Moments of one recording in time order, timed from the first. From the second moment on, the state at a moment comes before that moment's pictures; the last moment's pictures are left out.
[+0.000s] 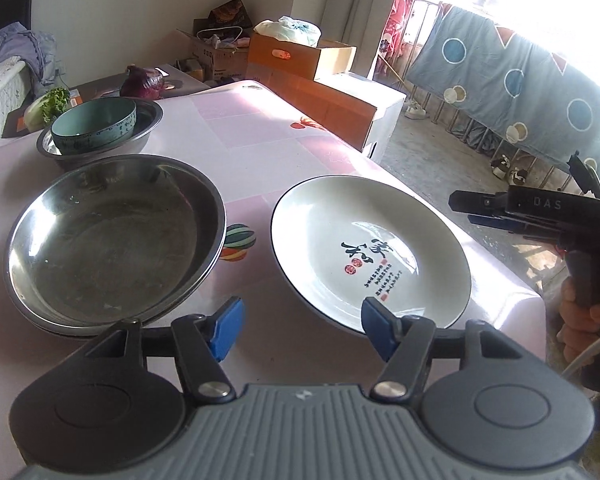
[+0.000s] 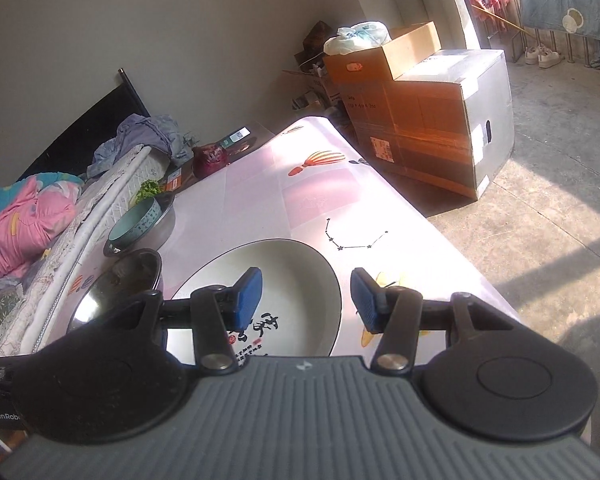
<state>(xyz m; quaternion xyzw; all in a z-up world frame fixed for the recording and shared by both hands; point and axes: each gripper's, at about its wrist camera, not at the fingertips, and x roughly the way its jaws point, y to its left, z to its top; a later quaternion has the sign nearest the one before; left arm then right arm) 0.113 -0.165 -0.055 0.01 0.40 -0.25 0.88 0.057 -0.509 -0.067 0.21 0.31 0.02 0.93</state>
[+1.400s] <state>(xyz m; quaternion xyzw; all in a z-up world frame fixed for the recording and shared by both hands) 0.063 -0.106 -0.068 0.06 0.46 -0.24 0.85 0.014 -0.423 -0.113 0.28 0.39 0.06 0.88</state>
